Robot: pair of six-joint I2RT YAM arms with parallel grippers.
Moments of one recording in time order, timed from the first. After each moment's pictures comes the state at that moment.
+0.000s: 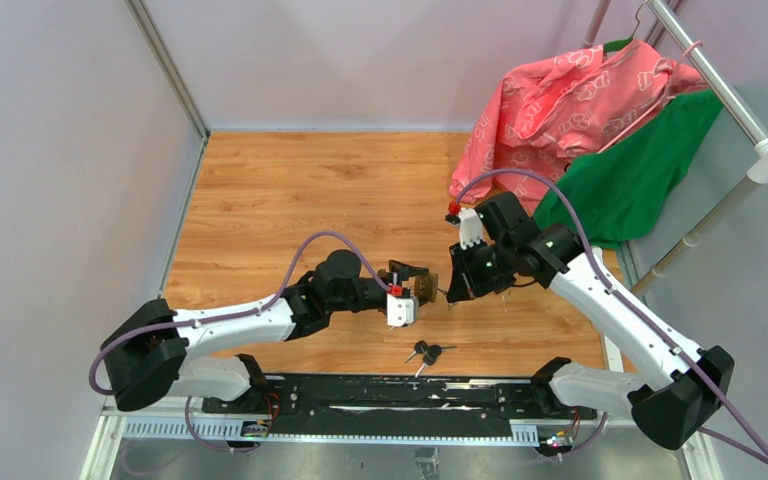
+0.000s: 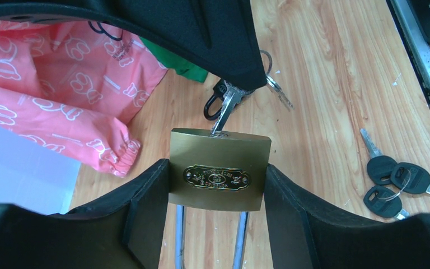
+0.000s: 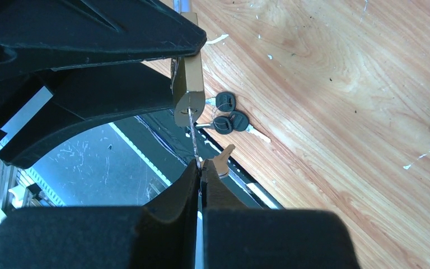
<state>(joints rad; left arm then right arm) -0.99 1.24 0.58 0.45 0.42 0.73 0.62 1.13 1.11 -0.98 -0.41 0.20</state>
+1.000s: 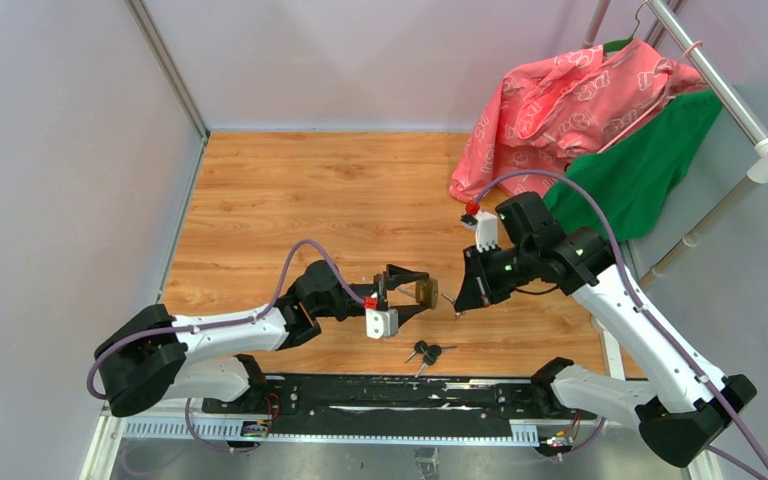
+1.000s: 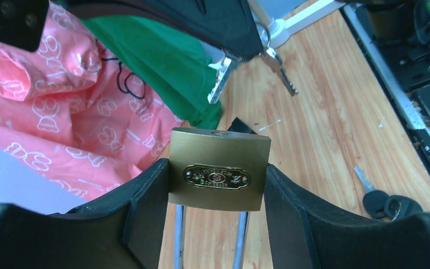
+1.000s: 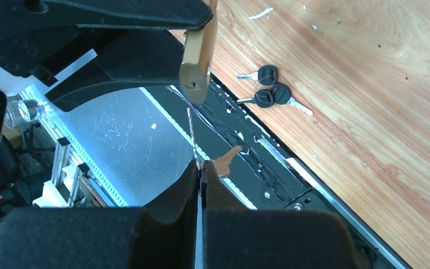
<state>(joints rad) -0.97 1.21 0.45 0.75 0.54 0.71 0.60 1.04 1.20 -1.13 -0.52 0.26</state>
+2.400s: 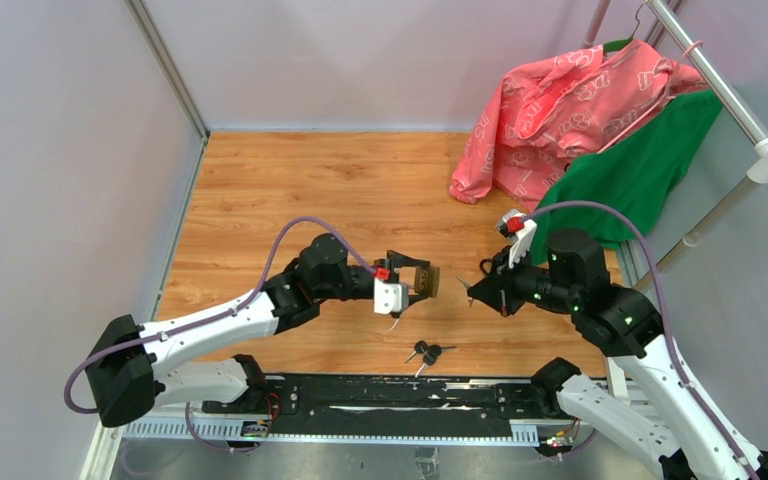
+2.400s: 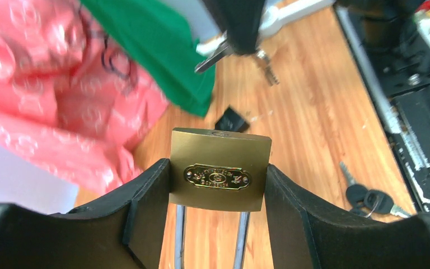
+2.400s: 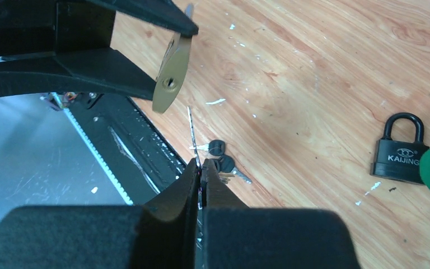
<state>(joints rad) -0.95 1.11 0.67 0.34 0.60 0.66 0.60 0.68 0.99 -0.84 -0.38 0.17</state>
